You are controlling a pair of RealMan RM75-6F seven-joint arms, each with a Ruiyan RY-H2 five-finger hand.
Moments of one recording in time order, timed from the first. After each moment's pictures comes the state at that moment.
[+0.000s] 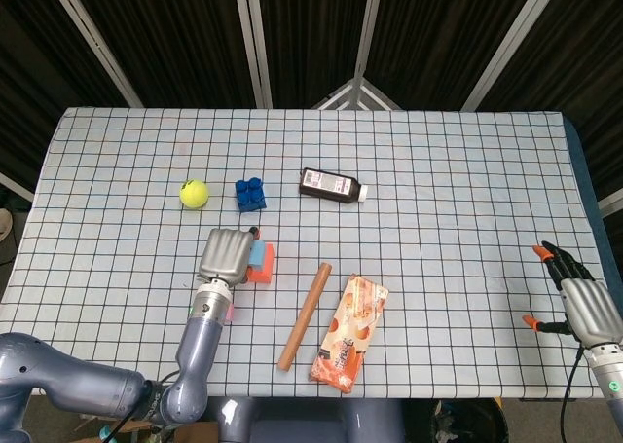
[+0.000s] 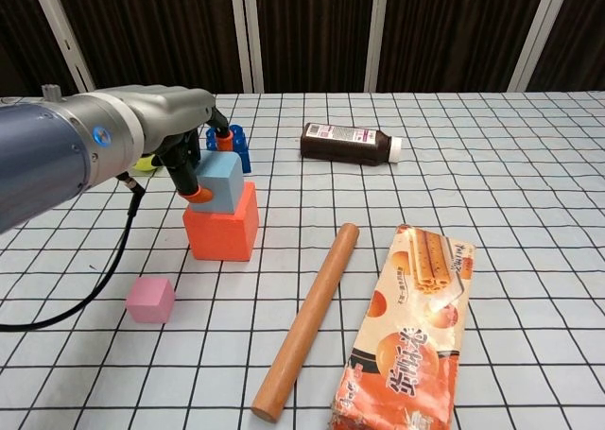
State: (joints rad) left arm -0.98 -1.70 -0.29 -1.86 0.43 1.48 1.07; right arm 0.20 -1.05 0.04 -1.47 -1.47 1.24 0.32
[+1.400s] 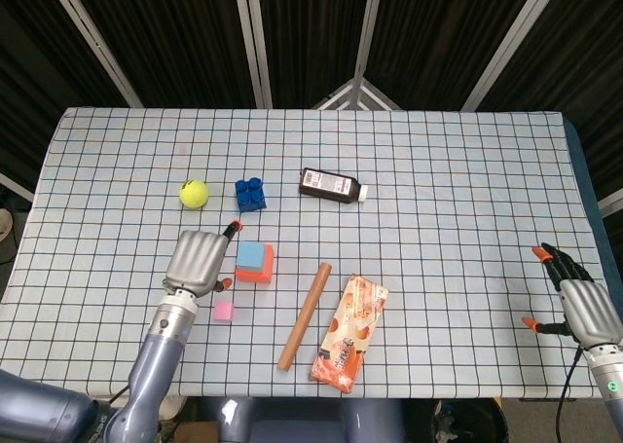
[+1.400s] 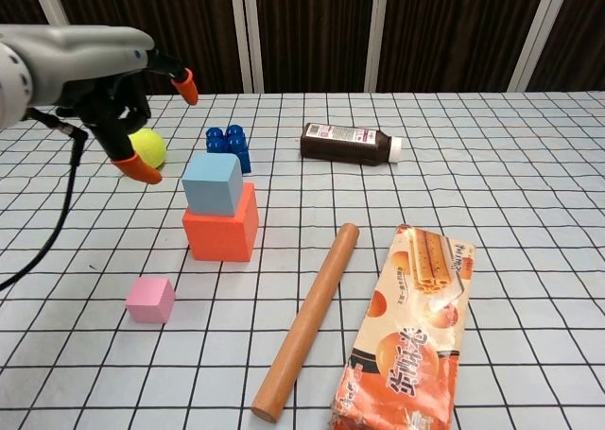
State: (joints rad) left arm -0.86 -1.46 -0.19 -2.17 0.64 1.54 0.98; right arm 0.20 -1.04 0.04 -1.49 -1.45 1.23 0.29
